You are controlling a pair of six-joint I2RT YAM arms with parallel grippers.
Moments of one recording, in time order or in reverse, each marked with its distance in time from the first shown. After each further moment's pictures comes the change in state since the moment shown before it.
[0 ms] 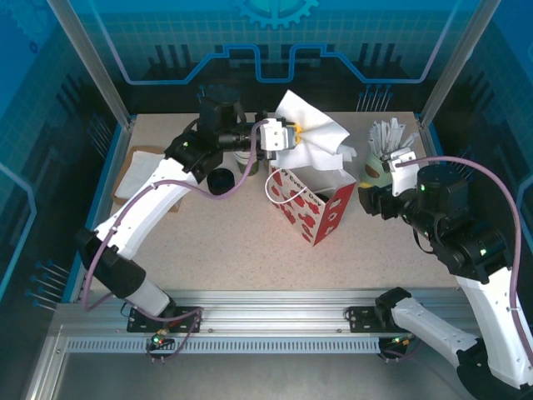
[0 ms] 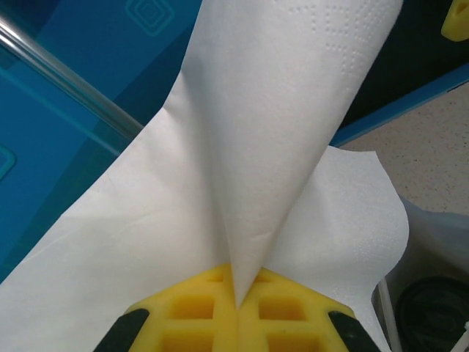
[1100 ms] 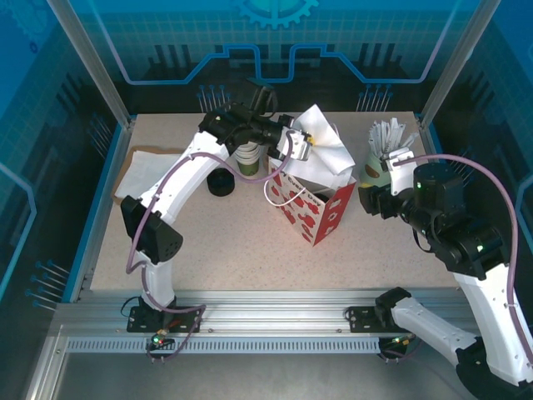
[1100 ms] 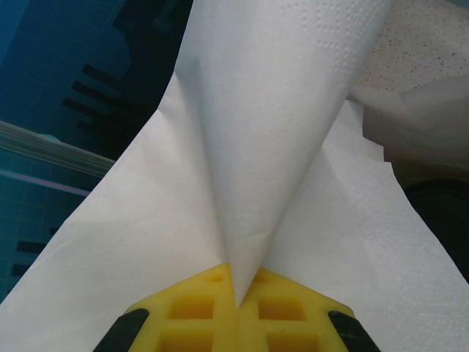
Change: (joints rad) left arm 0.000 0.336 0.376 -0.425 0.056 0.447; right arm -0.005 0.018 0.000 -0.013 0.021 -0.003
